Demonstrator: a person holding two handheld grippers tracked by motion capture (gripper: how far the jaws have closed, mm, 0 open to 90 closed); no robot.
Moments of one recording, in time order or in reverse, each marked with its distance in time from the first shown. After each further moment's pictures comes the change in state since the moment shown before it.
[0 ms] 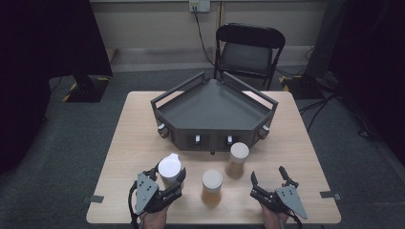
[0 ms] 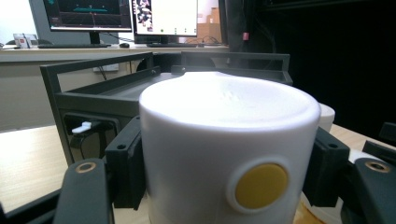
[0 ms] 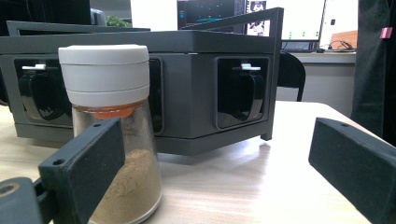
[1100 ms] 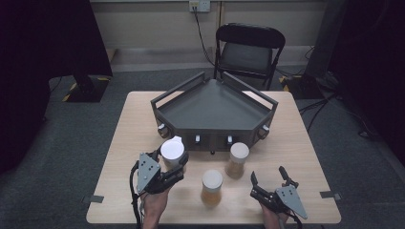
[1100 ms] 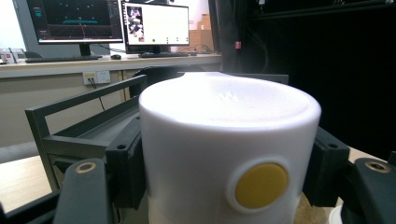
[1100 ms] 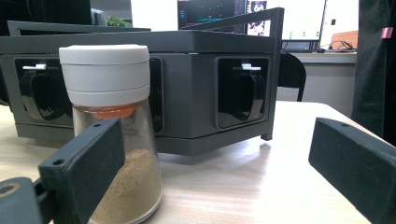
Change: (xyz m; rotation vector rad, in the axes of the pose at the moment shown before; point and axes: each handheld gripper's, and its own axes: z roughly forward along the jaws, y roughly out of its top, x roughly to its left) left arm 0.017 0.031 0.030 -0.016 -0.038 0.025; right arm 0.000 0.000 0.000 0.000 0.002 0.000
